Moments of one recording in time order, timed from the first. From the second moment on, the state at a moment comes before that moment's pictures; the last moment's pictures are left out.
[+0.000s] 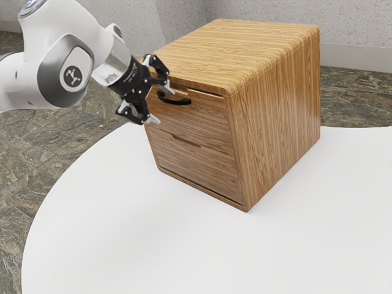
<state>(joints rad) 0.17 -0.07 -0.04 -1.70 -0.13 2.20 -1.37</state>
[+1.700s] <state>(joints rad) 0.18 -0.12 -0.02 -1.75 -0.13 2.16 -1.26</state>
